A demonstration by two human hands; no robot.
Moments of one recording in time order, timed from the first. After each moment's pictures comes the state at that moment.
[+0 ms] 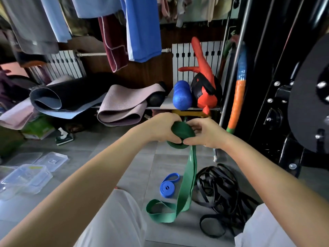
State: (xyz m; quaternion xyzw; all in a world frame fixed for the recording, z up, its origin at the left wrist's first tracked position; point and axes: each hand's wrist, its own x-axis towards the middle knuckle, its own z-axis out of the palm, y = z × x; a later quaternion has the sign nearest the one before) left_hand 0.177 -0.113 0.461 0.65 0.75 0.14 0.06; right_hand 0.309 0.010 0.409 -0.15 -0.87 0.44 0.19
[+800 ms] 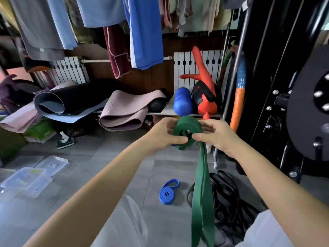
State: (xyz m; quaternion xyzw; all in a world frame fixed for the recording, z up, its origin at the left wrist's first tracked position) left_hand 0.177 -0.118 0.433 0.52 0.64 0.49 0.29; right_hand 0.332 0.009 0.420 -0.14 -0.76 0.56 0.29
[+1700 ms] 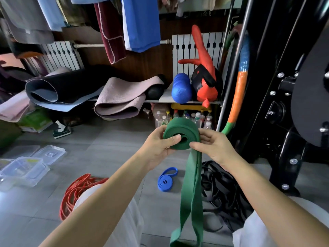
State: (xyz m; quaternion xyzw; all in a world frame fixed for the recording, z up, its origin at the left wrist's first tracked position) left_hand 0.196 -0.123 0.360 0.31 0.48 0.68 0.45; right_hand 0.340 0.003 0.338 -0.17 -0.73 0.59 0.30
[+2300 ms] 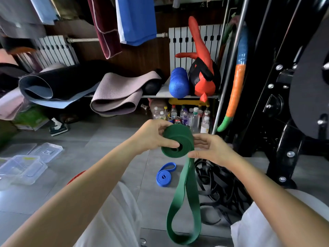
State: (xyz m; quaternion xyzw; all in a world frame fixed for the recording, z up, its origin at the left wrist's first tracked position) left_hand 0.175 -0.124 0.379 0.52 0.68 0.43 0.29; right_hand 0.349 0.005 0.328 -0.18 -0.78 0.58 0.18
